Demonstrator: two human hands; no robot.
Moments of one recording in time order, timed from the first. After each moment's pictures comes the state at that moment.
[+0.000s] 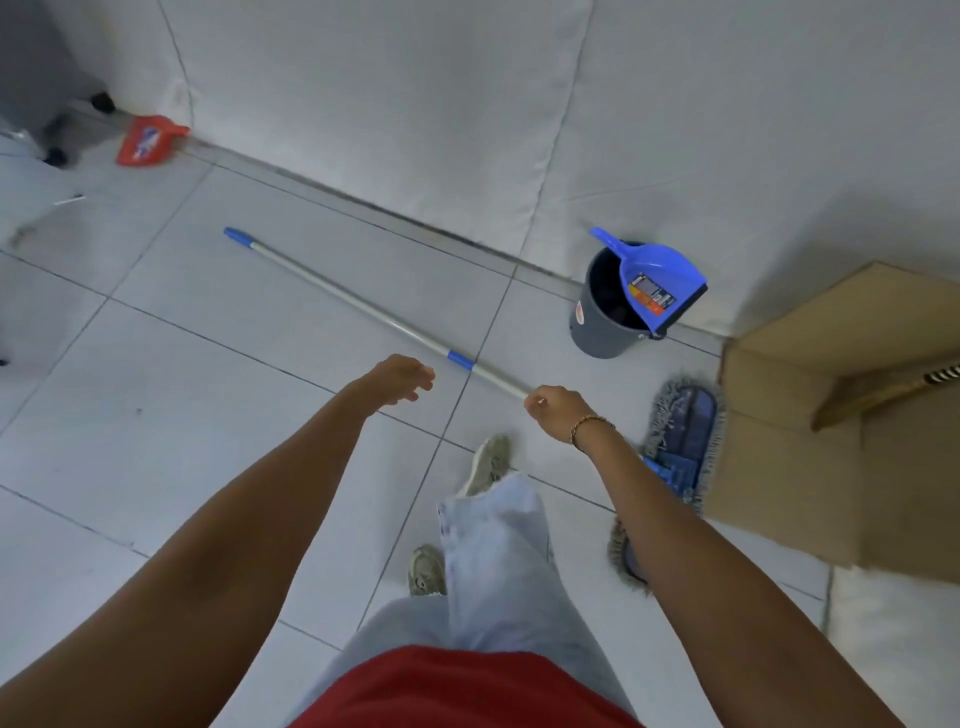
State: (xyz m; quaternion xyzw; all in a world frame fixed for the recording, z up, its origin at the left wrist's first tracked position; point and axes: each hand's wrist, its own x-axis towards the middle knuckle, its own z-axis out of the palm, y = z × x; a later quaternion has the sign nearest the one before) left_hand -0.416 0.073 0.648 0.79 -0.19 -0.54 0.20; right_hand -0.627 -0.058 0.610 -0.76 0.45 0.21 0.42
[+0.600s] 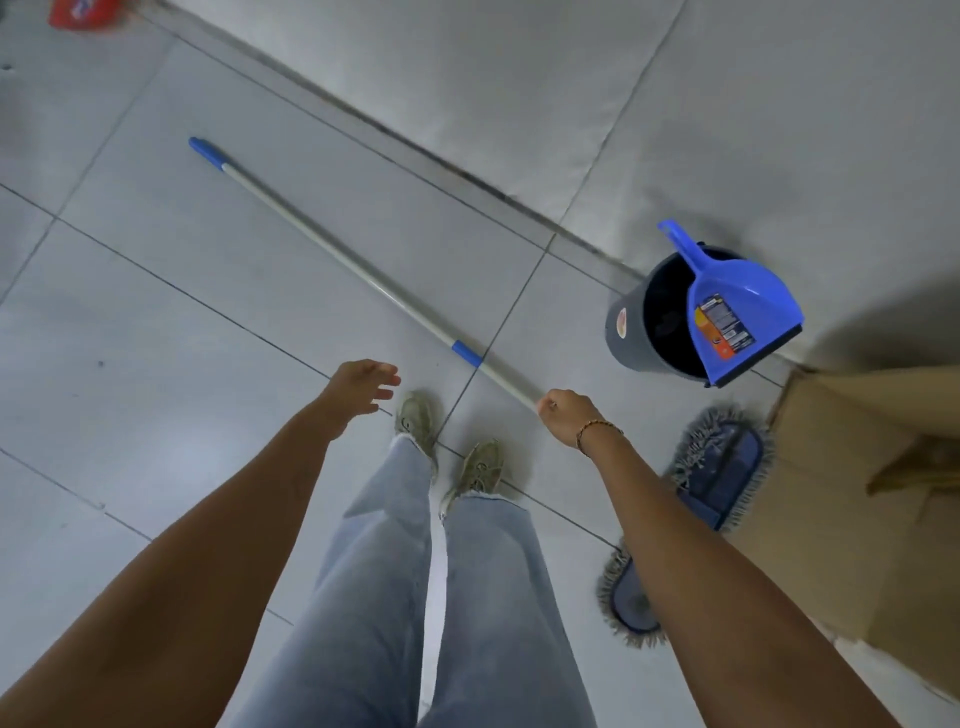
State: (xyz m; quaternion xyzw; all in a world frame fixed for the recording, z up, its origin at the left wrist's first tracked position) left_hand -0.286 -0.045 0.504 0.74 0.08 -0.56 0.36; right_hand -0.499 -0.237 0.468 -0.71 0.44 0.33 0.43
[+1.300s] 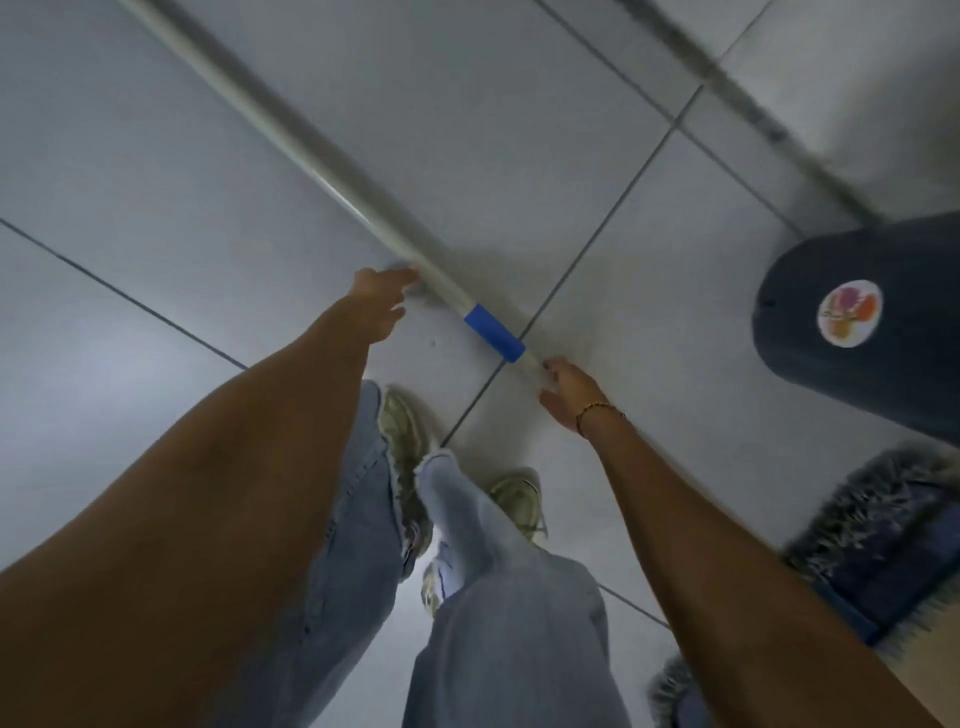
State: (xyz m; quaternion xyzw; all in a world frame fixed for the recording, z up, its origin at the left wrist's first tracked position) left_hand -0.180 -0.121 0.000 0.69 0.27 -0.53 0.40; right_hand -0.411 -0.243 -0.002 -0.70 0.43 0.40 0.40
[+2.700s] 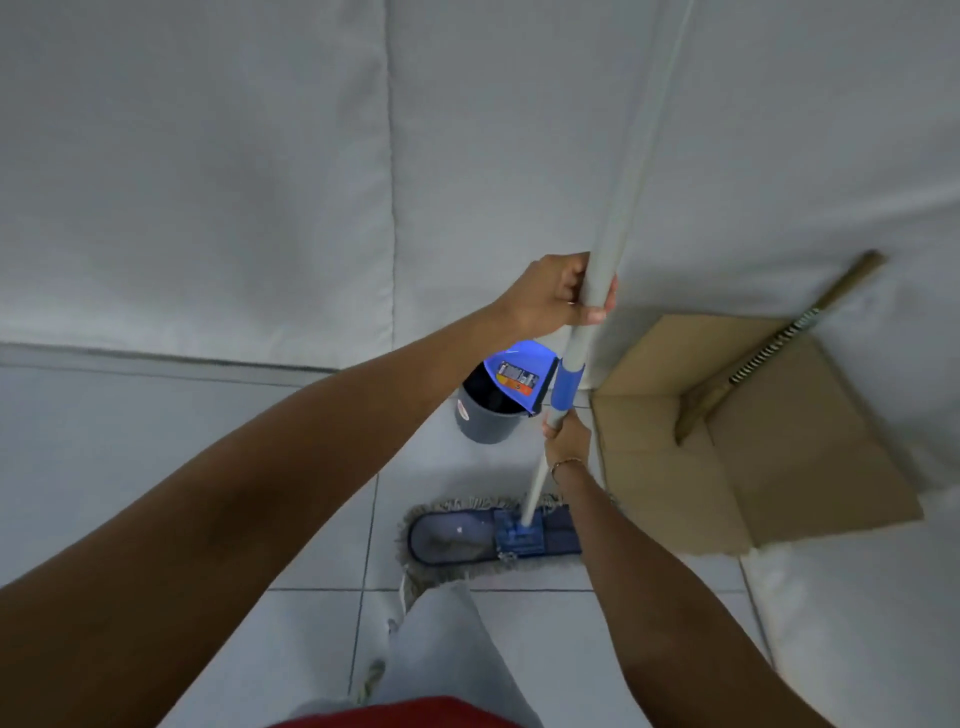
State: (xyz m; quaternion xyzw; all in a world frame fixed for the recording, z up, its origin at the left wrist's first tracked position) left_hand -0.523 -0.211 0.832 0.42 -0.60 -0.52 0.43; right_hand -0.661 -0.172 0.657 -0.55 0.72 -0.23 0.36
